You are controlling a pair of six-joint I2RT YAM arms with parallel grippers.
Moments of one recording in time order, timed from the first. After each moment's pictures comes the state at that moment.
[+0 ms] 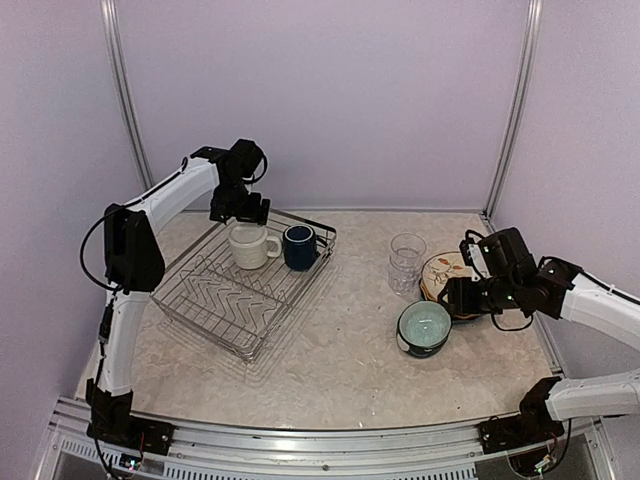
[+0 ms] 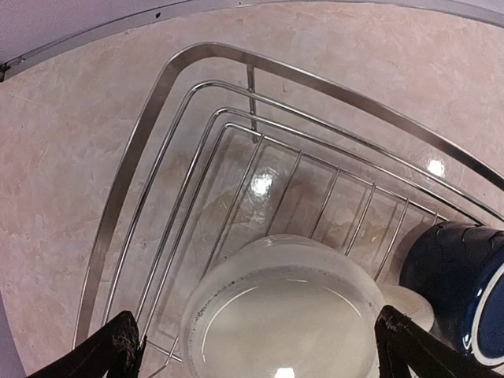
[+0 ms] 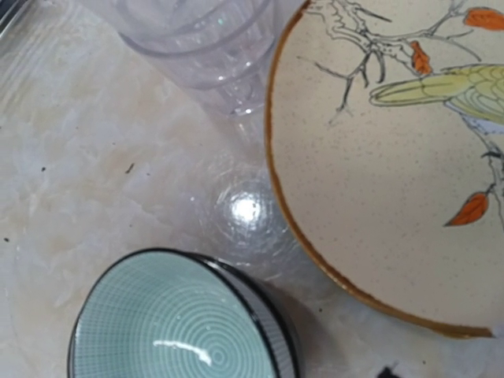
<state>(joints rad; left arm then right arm) -0.43 2.36 2.38 -1.13 -0.22 -0.29 0.56 1.01 0.73 -0.55 0.10 0.45</state>
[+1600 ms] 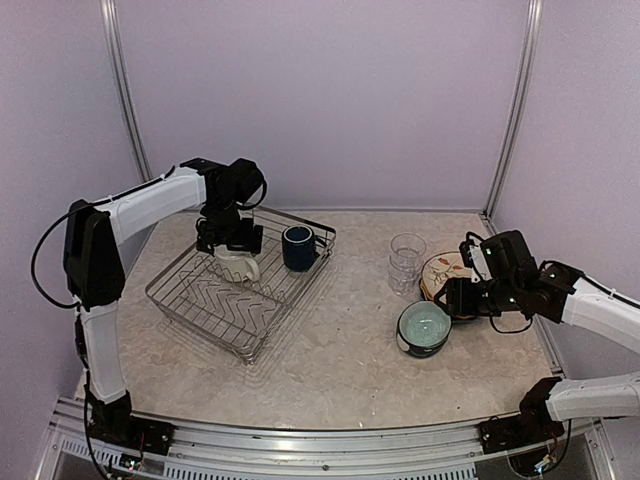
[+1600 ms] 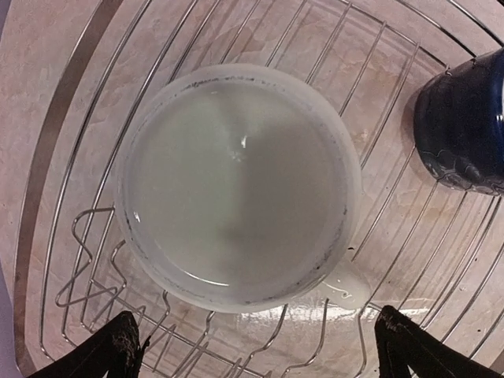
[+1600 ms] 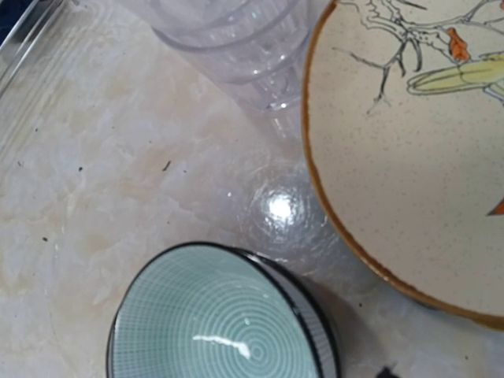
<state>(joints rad) -0.54 2.02 1.88 -1.16 -0.26 -0.48 0.56 0.99 0.71 -0.51 0.04 0.50</state>
